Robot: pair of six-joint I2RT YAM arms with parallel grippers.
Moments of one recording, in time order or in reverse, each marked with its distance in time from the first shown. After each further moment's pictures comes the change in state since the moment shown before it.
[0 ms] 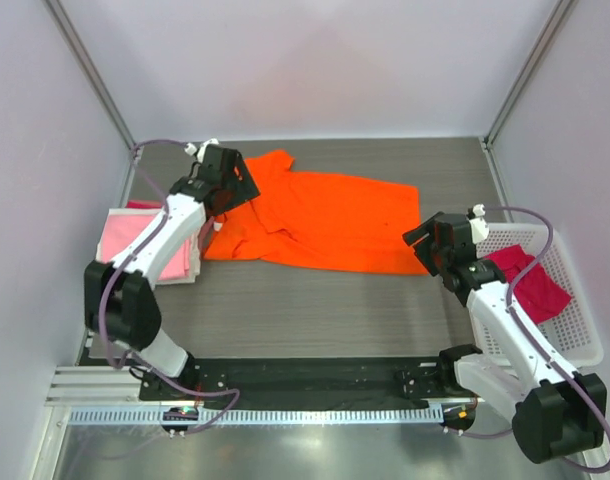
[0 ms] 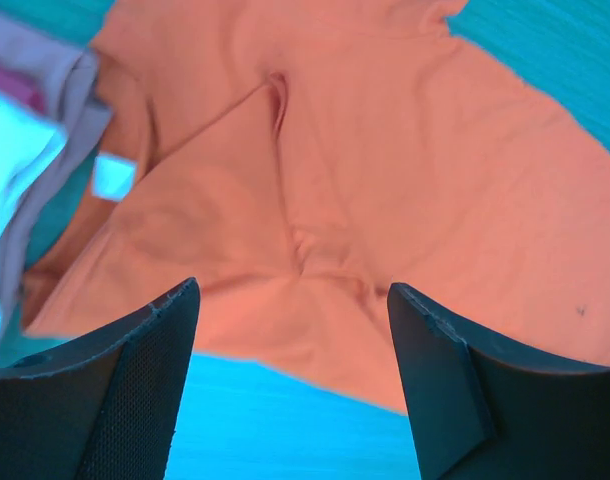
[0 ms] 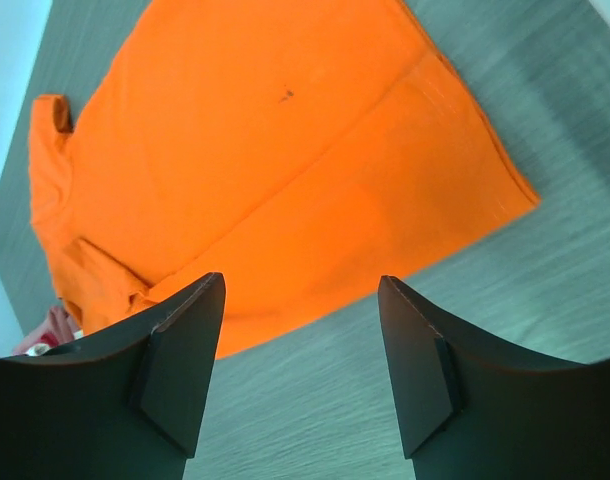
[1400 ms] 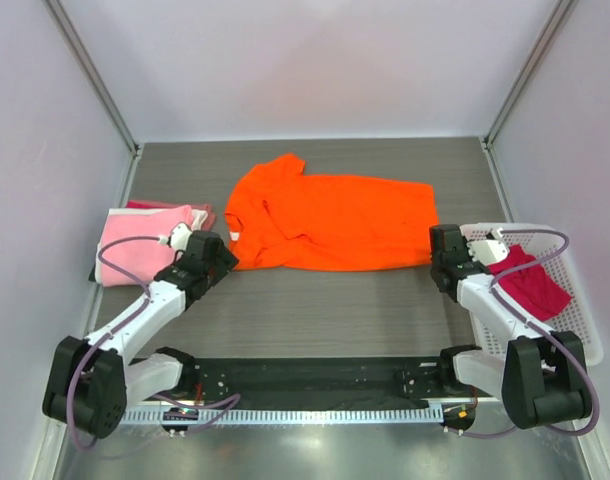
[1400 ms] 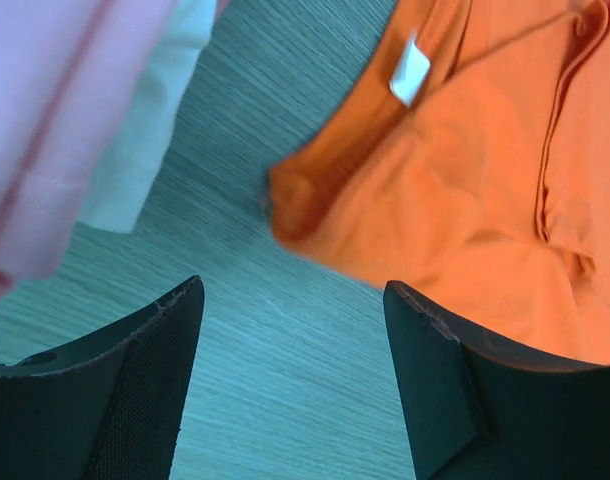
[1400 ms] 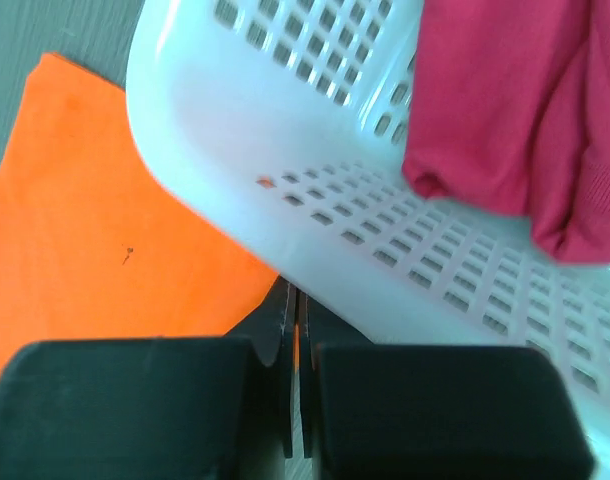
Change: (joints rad) left arm -0.005 -0.587 -0.885 0.253 -0.108 -0.304; right arm -0.003 0.143 -0.174 0.136 0.490 0.206
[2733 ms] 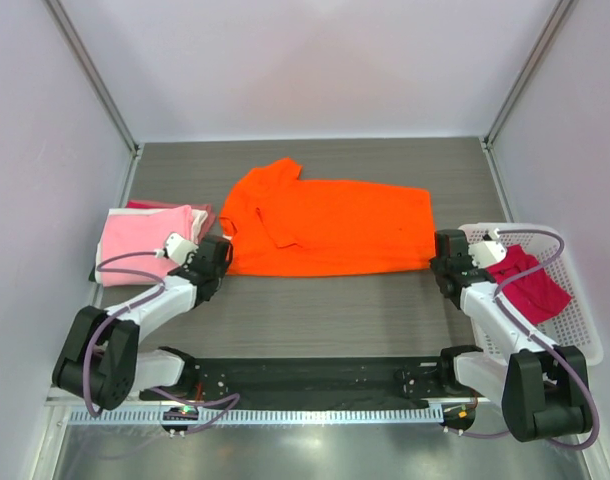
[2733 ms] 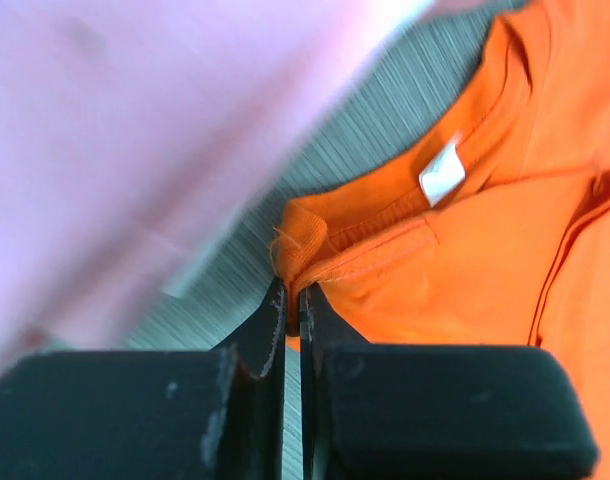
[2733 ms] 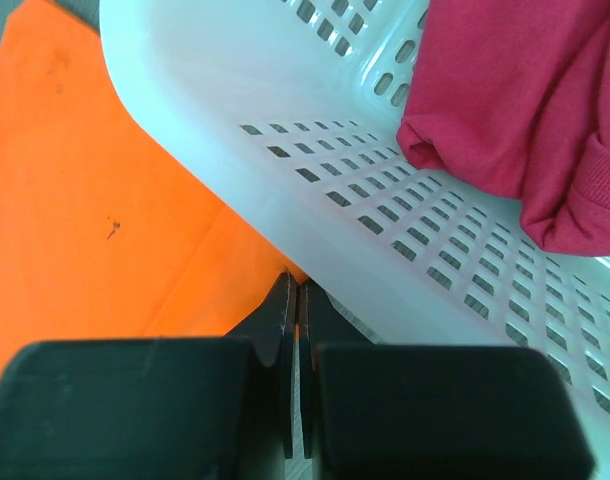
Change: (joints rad) left arm -0.041 0.172 -0.053 0.159 -0.238 -0.232; right arm -0.065 -0.068 -0.034 -0.006 -0.145 -0.155
